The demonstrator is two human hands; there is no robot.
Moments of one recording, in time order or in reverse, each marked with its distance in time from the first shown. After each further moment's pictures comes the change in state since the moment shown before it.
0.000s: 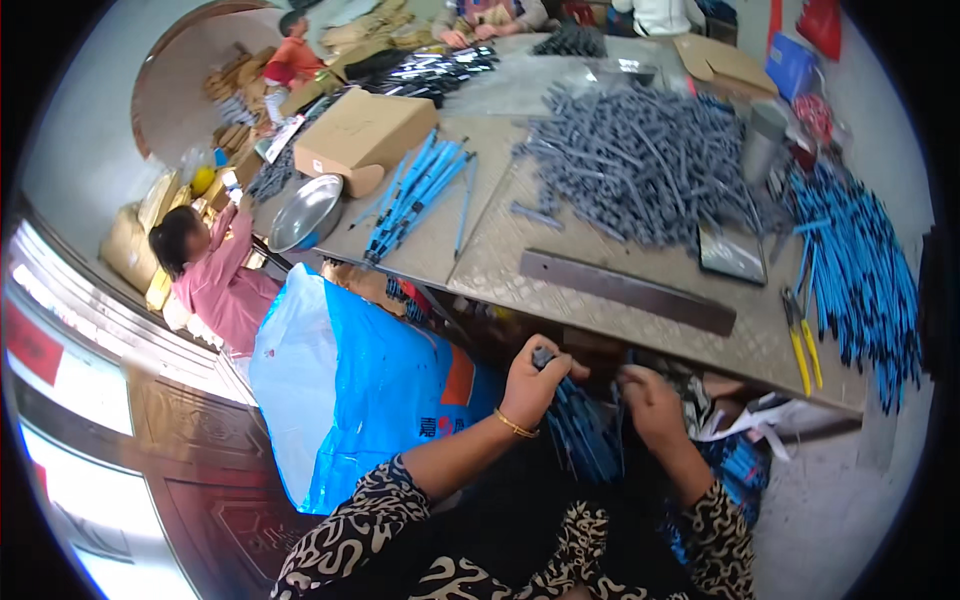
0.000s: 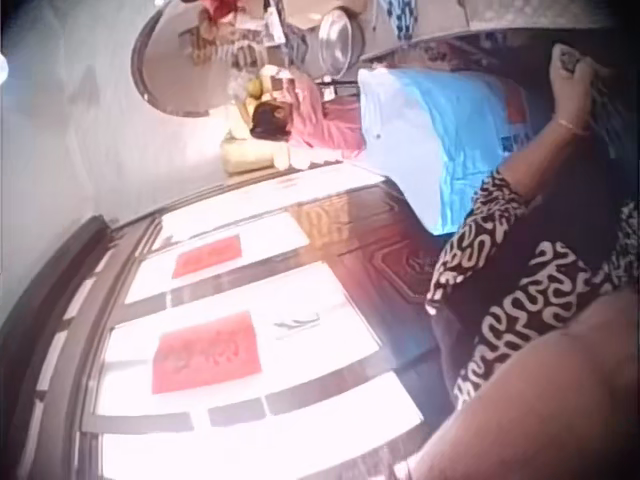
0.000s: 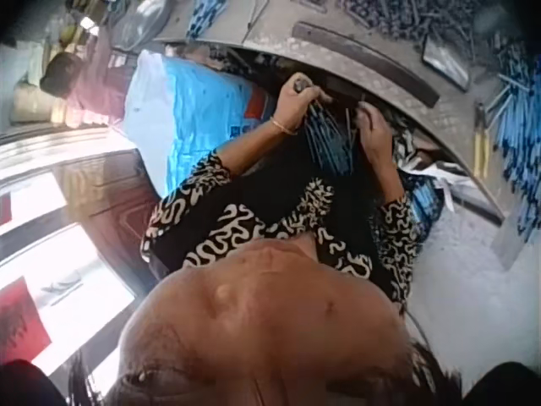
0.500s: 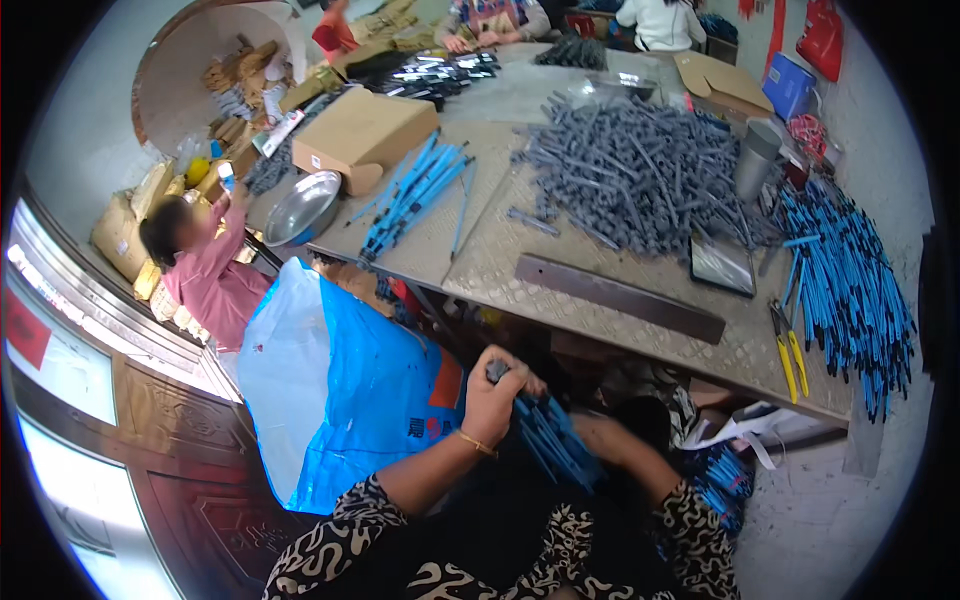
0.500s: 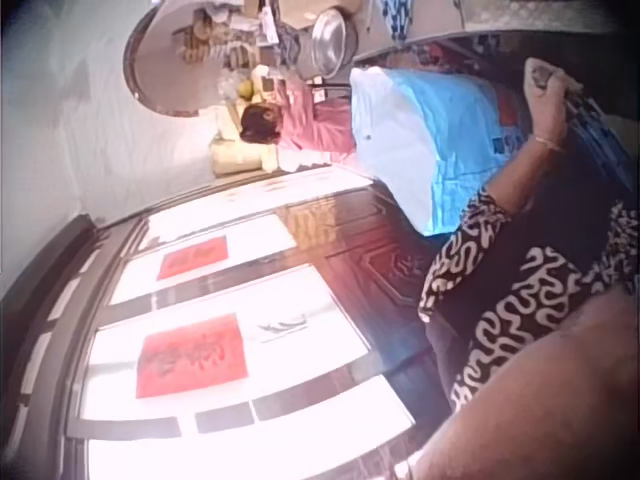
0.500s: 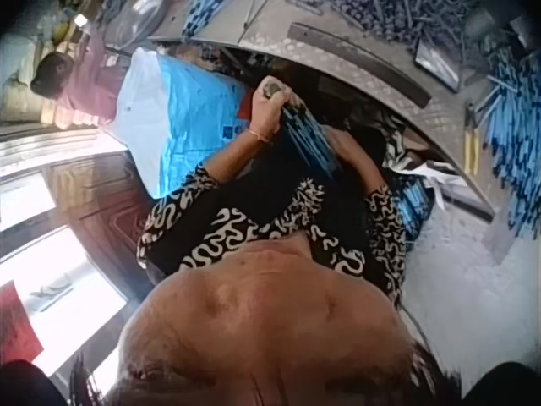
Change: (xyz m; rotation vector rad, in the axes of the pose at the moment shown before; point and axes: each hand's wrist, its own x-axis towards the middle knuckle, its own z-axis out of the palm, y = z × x) left_hand -0.012 0.013 -0.008 -0.200 0.055 0.095; right_hand -0.024 0.071 0.048 0.082 -0.476 0.130
